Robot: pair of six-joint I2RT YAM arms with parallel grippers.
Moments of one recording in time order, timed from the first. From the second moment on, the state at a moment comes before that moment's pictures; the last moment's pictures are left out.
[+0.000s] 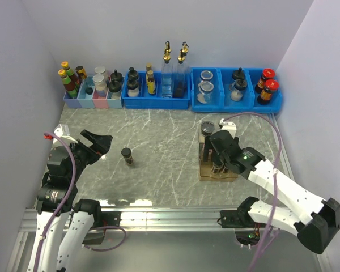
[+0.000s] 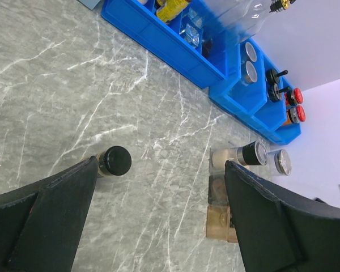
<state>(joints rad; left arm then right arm) -0.12 0.43 0.77 -0.61 0.03 -0.79 0.67 1.00 0.81 -0.72 0.43 0.62</state>
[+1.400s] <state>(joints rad) -0.12 0.36 0.81 -0.73 -0.11 -0.83 1.13 2.11 1.64 -0.16 0.16 0.22</state>
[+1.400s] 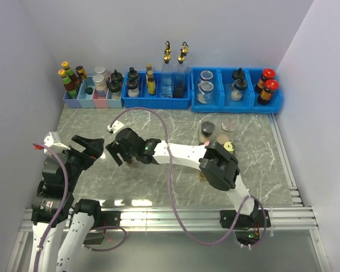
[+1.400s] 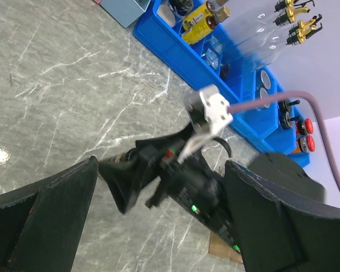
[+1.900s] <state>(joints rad) -0.13 0.36 0.80 -0.74 -0.13 -0.83 1.09 2.02 1.53 -0.25 0.25 0.29</state>
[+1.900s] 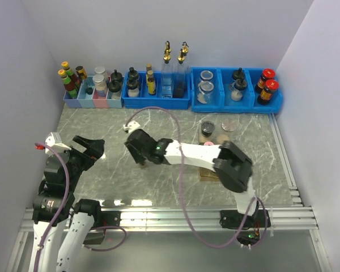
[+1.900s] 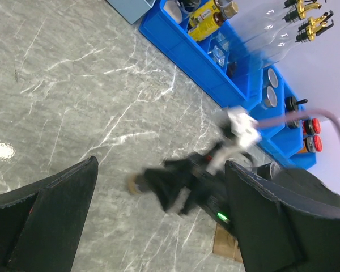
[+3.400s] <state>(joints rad) -0.13 0.39 0.75 -0.61 -0.02 -0.85 0.83 1.11 0.71 -0.54 0.54 0.67</state>
